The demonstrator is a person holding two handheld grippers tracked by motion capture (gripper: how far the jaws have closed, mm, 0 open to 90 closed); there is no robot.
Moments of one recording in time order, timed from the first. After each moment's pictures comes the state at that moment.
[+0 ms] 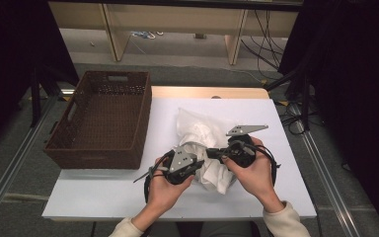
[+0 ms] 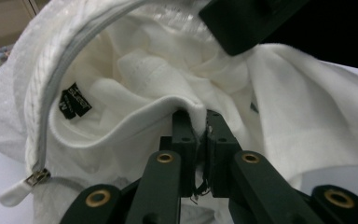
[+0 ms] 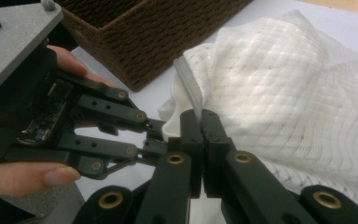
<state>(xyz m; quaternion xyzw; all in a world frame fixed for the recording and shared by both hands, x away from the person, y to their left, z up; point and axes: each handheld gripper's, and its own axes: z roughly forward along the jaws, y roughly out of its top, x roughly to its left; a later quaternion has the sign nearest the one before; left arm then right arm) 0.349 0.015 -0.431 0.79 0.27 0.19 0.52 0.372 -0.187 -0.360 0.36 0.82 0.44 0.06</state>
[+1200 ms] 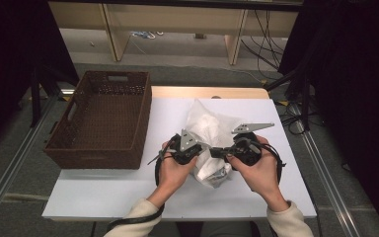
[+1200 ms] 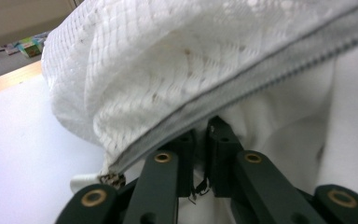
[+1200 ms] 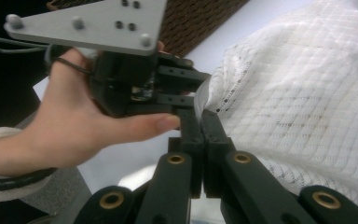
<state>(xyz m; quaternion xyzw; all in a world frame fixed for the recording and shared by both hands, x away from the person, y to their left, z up) 0.410 0.006 -0.448 0.78 0.32 0.23 0.48 0.372 -0.198 -0.354 0.39 0.81 0.44 0.03</state>
